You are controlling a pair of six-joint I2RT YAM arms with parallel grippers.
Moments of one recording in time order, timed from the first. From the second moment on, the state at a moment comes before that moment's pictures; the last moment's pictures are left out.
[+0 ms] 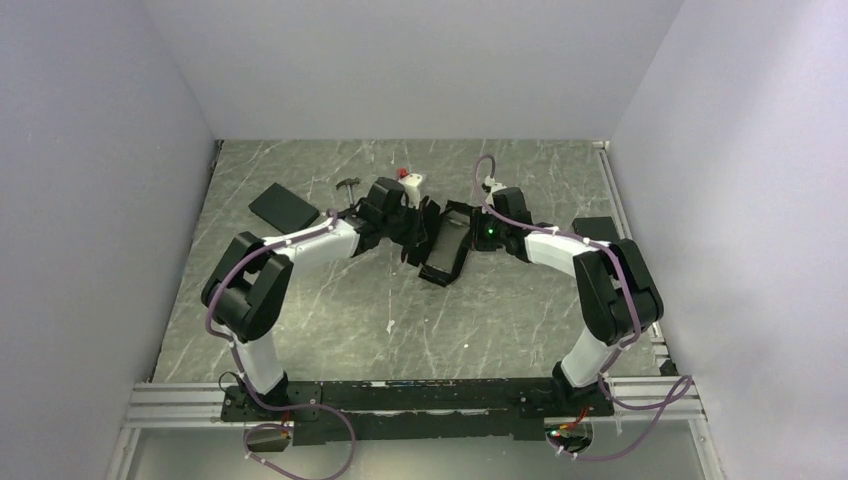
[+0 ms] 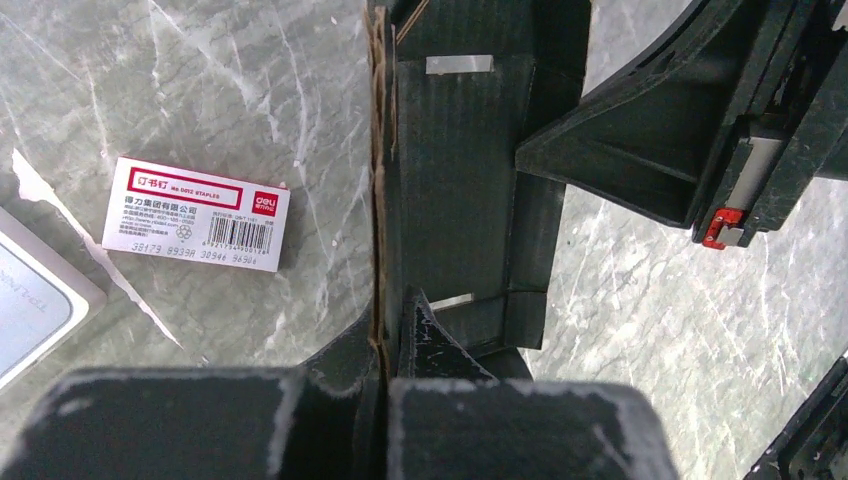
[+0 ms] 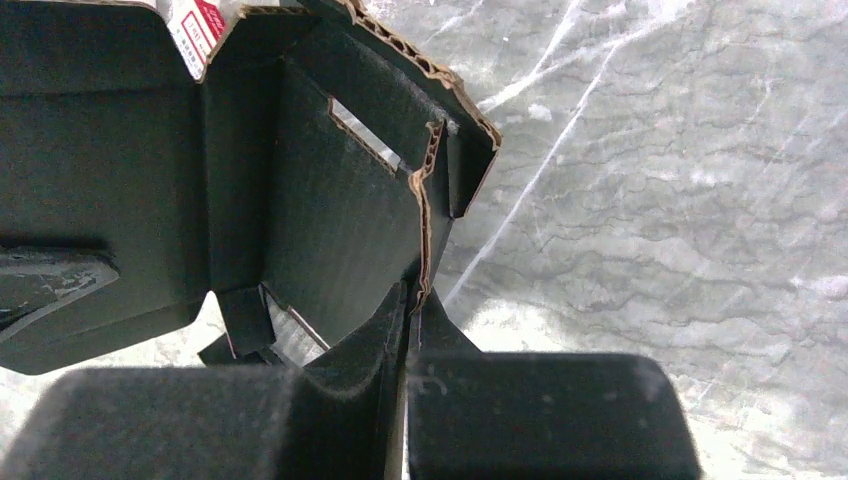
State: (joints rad) left arm -0.64 1.77 1.13 0.03 0.21 -0.32; right arm 0.36 1.68 0.89 0.04 -0.24 0.36
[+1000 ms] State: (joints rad) left arm -0.63 2.04 1.65 -0.61 0.28 -0.08; right arm 0.35 1.77 0.90 0.00 -0.56 0.46
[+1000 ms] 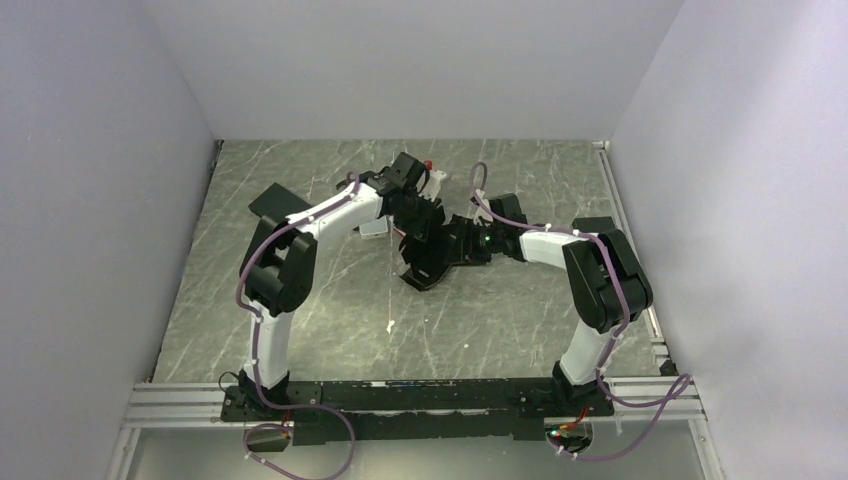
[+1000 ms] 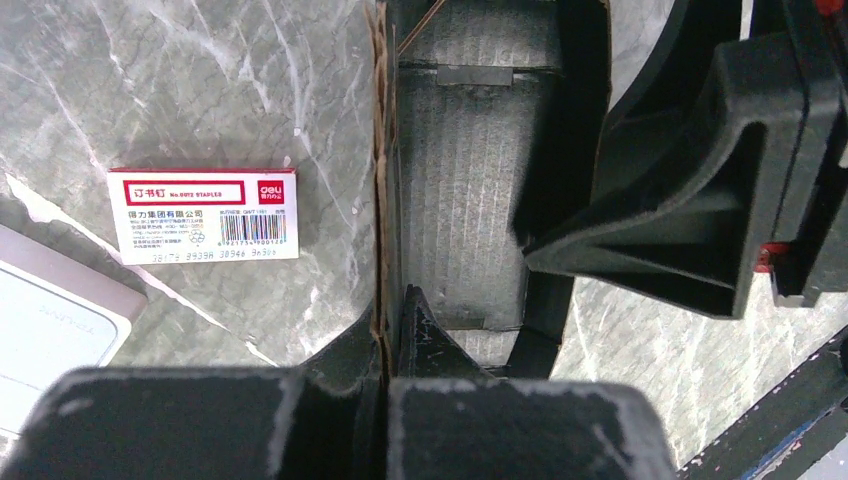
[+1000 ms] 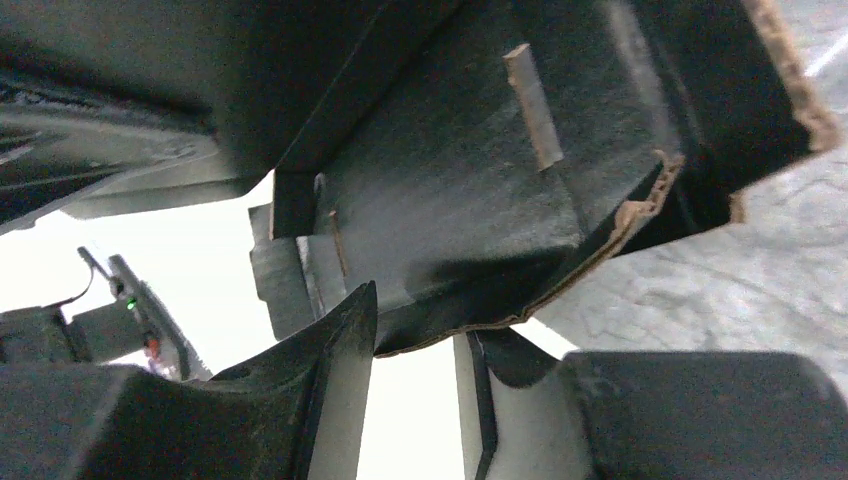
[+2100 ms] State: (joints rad) left arm -0.66 2.06 1.67 -0.59 0.33 -0.03; right arm 0.26 1.59 0.87 -0.21 -0.87 0.18
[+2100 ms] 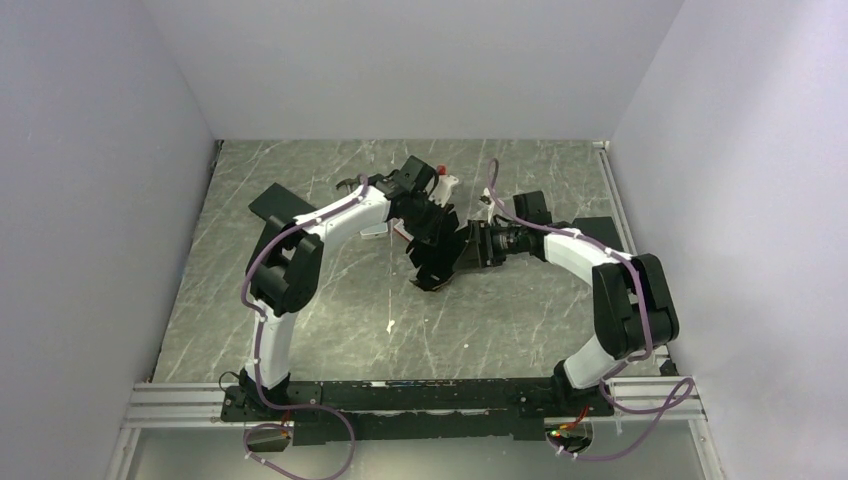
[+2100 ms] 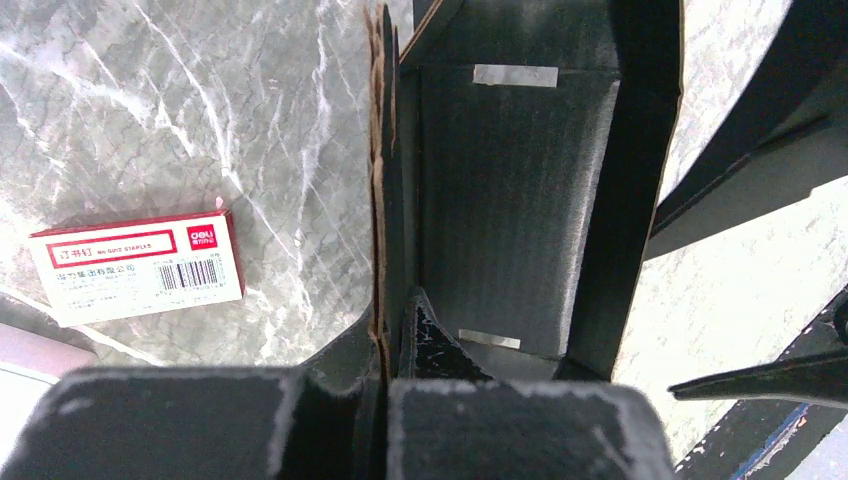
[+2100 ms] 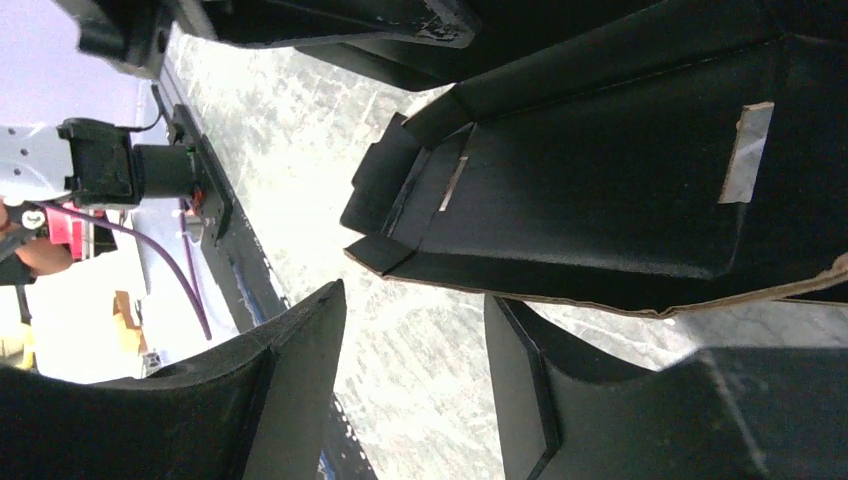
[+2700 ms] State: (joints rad) left arm -0.67 2.06 1.67 -0.60 0.33 0.03; right arm 0.24 1.43 0.98 -0.77 -0.98 -1.22
